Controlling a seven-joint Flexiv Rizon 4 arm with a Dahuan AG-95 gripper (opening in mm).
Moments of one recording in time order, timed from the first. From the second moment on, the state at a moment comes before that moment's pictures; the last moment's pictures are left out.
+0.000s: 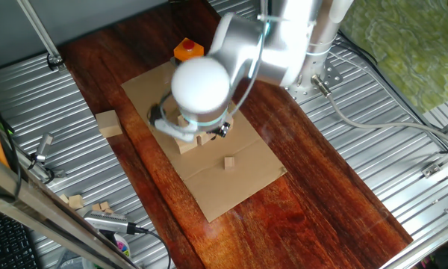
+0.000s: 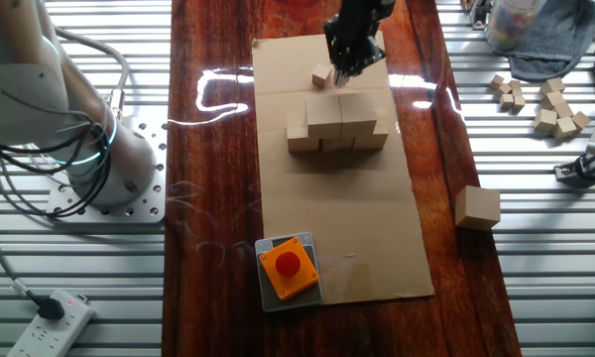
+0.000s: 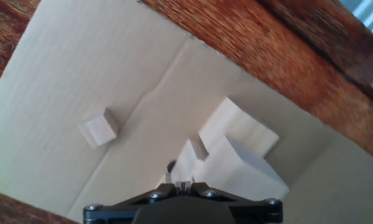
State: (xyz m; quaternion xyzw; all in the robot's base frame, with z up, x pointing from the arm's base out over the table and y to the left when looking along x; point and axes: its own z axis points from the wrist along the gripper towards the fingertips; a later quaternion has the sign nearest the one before) arm 0.434 0.113 0.130 0.31 -0.94 0.11 0.12
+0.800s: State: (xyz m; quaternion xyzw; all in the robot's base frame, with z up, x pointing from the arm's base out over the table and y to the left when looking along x) arm 0.428 0.114 0.132 0.15 -0.99 -0.01 0.07
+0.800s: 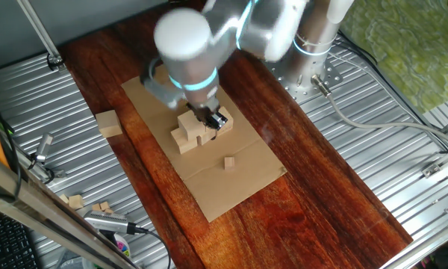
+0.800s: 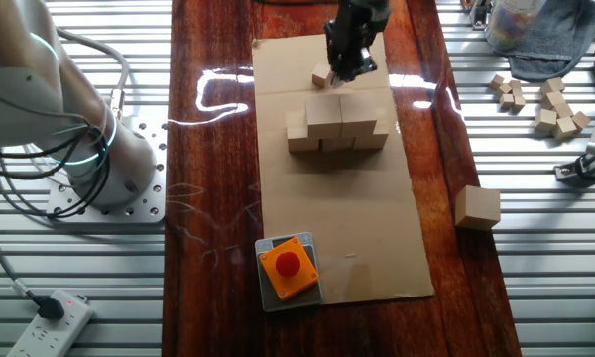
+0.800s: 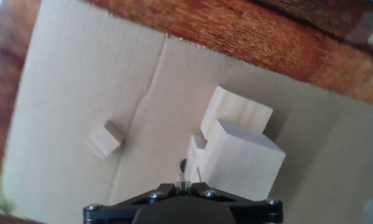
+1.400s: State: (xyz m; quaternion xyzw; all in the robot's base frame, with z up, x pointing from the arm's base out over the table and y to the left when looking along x) arm 0.433 0.121 0.128 0.06 -0.99 -0.14 0.05
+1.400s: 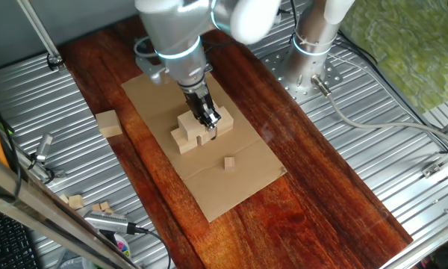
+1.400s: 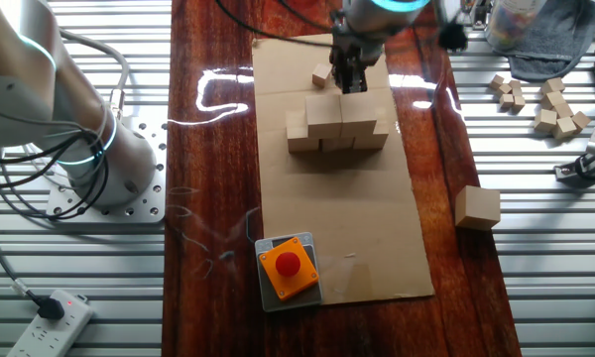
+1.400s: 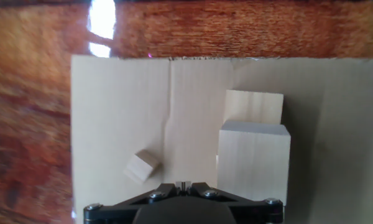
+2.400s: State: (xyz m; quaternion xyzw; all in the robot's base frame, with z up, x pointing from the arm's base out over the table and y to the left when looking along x) arm 0.433 0.124 0.127 0.09 -0.99 -0.13 0.07
